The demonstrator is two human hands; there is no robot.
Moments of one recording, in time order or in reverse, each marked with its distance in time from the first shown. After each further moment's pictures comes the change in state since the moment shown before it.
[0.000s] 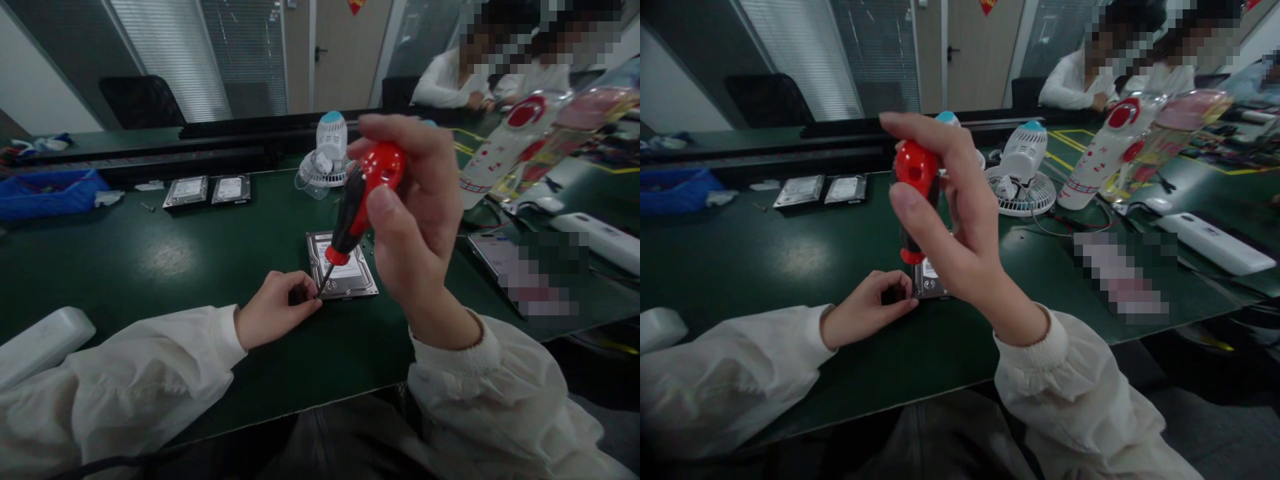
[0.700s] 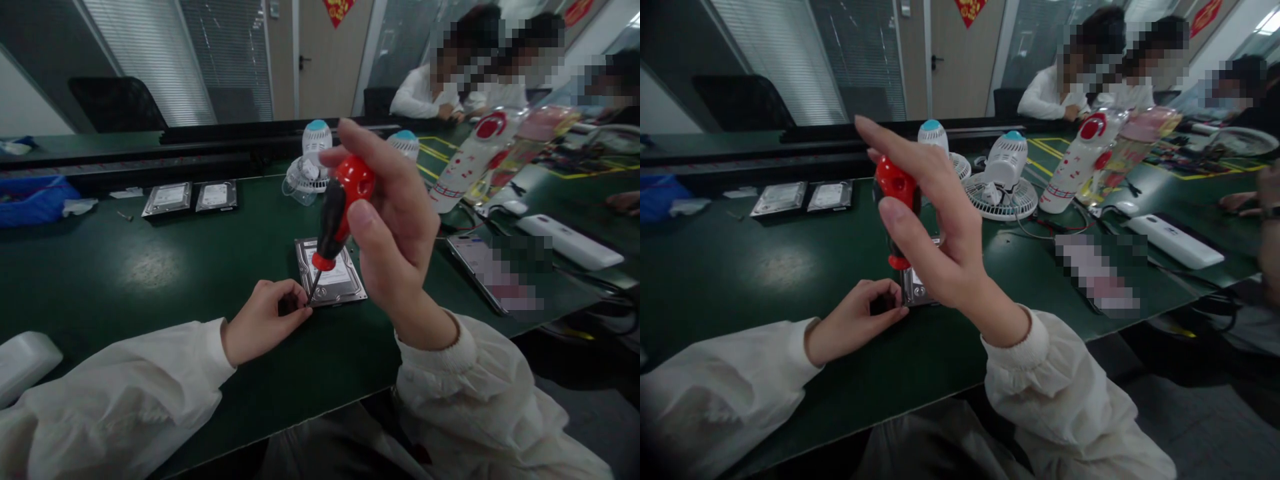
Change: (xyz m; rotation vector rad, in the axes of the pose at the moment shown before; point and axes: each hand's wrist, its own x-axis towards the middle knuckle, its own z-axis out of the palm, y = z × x) left_hand 0.000 0.000 0.000 0.026 -0.009 -0.017; right_hand -0.002 0.005 0.000 -0.104 -0.037 -0.057
